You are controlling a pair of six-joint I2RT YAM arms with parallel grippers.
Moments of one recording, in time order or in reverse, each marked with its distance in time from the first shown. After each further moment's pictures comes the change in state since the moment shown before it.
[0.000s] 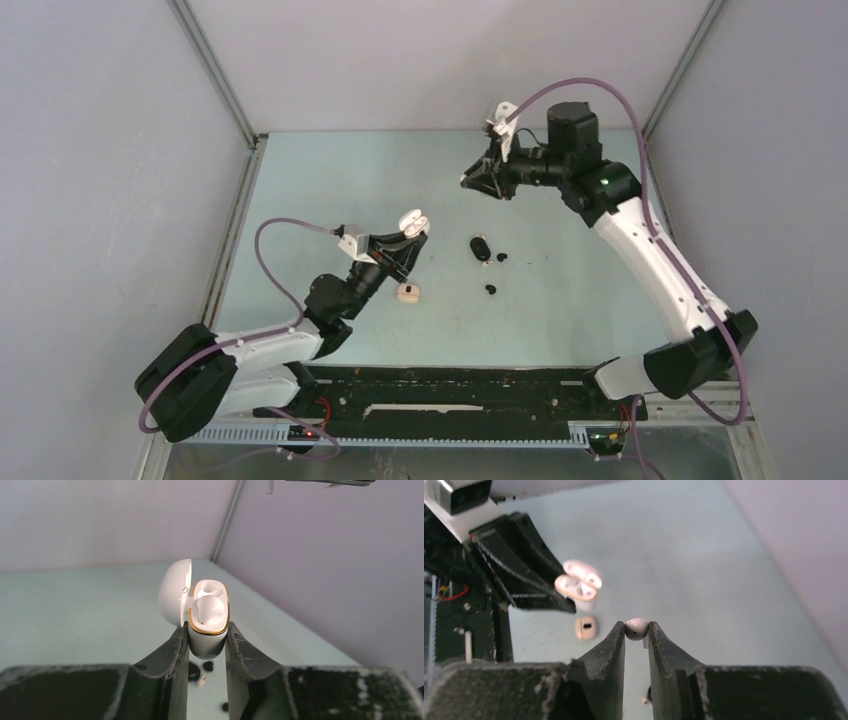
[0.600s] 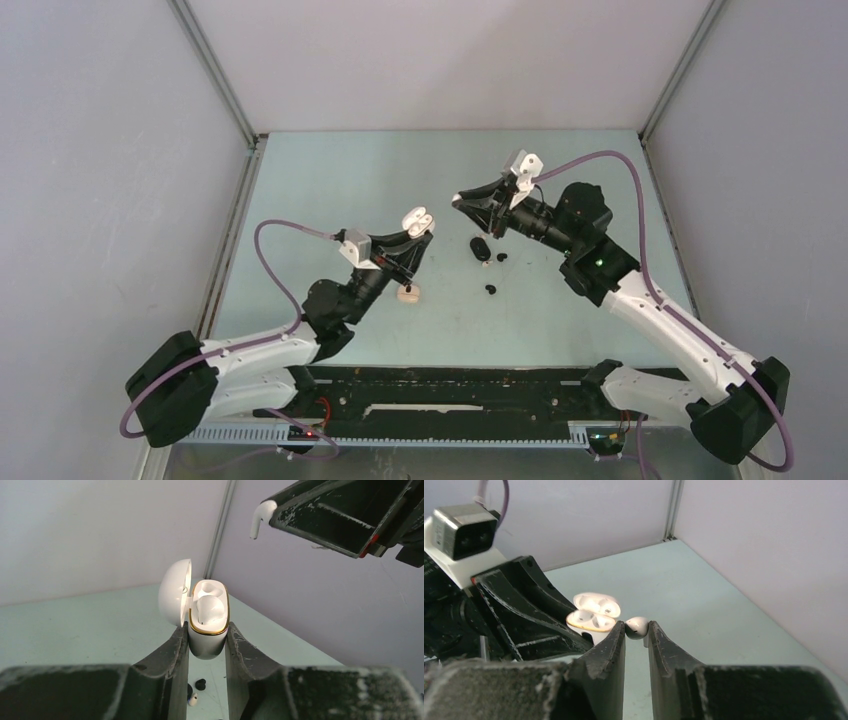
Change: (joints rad) left arm -0.123 -0.073 0.078 -0.036 -0.076 0.102; right arm 0.171 -0.369 -0.565 0.723 0.295 0.306
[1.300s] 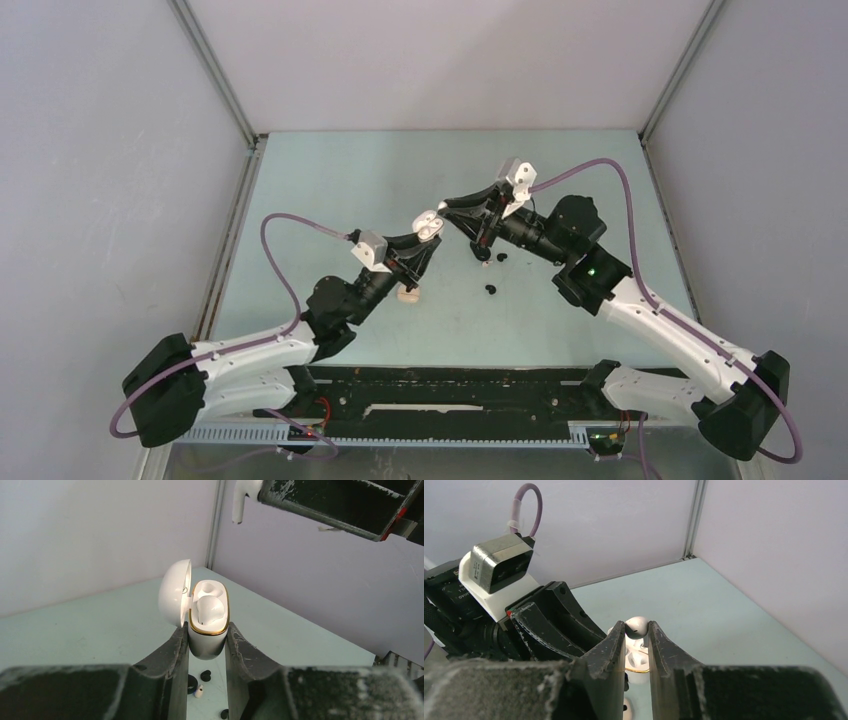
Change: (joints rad) left arm -0.060 -0.030 0.060 -0.143 -0.005 0.100; right arm 0.117 -0.007 -0.038 0.132 0.062 0.075
